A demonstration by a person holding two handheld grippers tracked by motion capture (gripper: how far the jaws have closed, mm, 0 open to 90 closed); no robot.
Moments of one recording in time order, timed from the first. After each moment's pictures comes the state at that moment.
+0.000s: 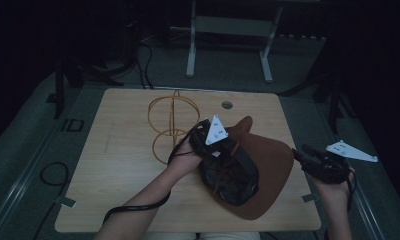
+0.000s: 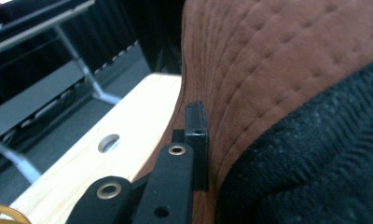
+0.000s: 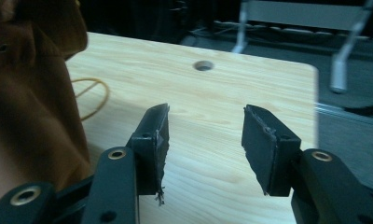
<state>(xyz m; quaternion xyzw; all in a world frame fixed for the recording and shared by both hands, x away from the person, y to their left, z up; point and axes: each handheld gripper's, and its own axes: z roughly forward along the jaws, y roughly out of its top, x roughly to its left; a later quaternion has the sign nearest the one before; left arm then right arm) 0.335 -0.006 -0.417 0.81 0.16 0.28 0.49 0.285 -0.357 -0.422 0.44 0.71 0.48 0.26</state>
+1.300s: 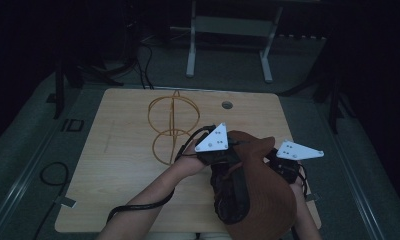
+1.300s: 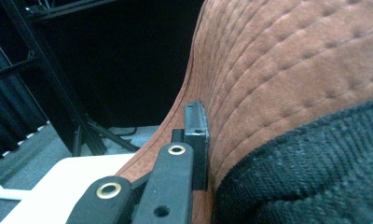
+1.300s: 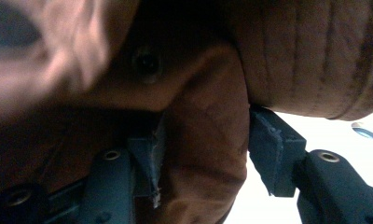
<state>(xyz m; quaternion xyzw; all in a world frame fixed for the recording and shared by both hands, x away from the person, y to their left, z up) 0.320 -0.016 -0.408 0.77 0.00 0.17 0.62 0.284 -0.246 -0.422 0.24 0.77 0.57 0.16</state>
